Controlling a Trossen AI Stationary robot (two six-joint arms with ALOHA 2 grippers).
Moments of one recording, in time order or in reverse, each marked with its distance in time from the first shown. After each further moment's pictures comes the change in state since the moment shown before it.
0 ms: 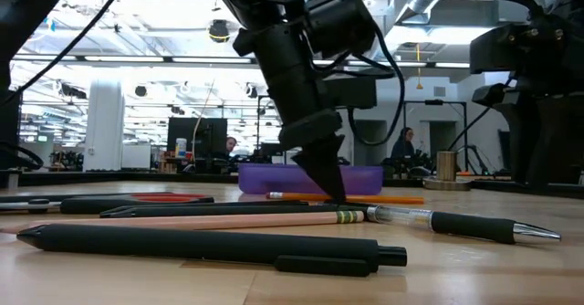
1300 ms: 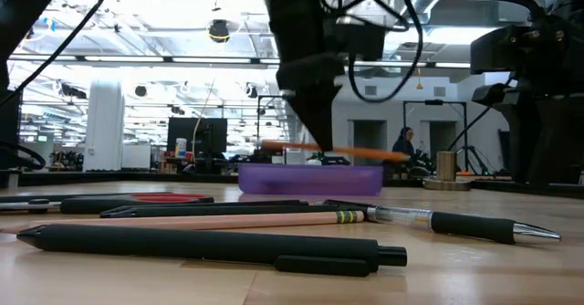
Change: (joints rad) left arm -0.083 -0.025 0.318 -0.493 -0.217 -0.119; right arm 0.001 0.000 0.000 -0.009 0.005 -0.008
